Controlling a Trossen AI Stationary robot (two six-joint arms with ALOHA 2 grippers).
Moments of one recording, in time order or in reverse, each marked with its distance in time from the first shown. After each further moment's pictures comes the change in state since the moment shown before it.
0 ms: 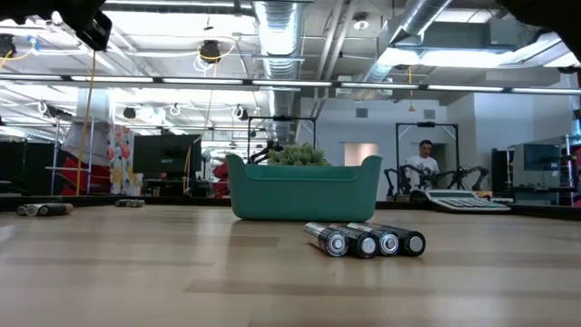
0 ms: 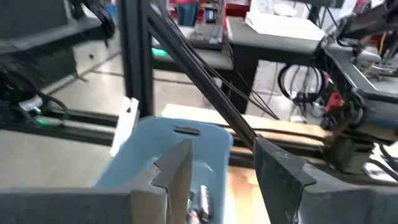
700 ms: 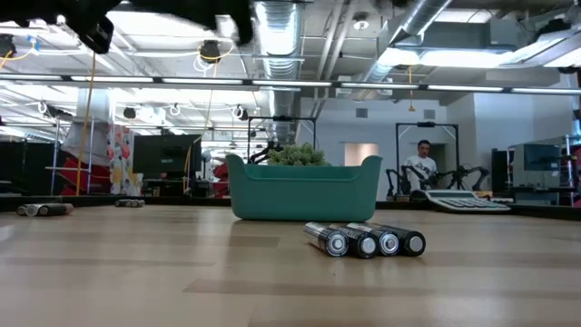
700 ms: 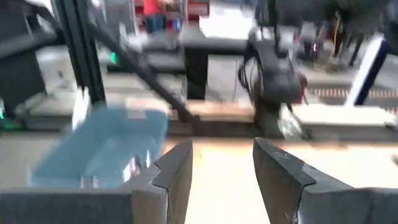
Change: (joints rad) left arm 0.000 0.022 0.000 -0.007 -0.061 0.030; right arm -0.053 -0.492 -0.910 0.454 0.063 0.056
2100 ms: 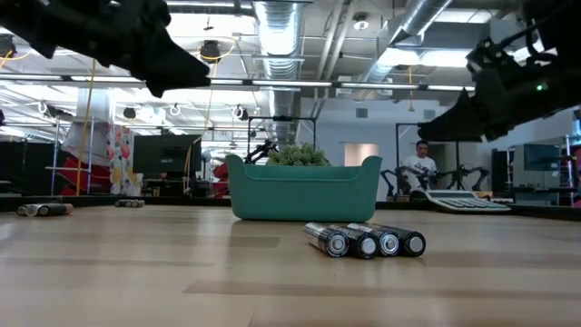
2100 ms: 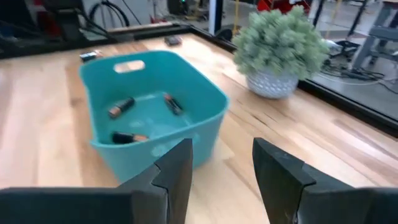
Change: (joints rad) left arm 0.175 0.710 -0.001 0.439 -0.183 0.077; right arm -0.046 -1.077 -1.267 -0.079 0.450 0.267
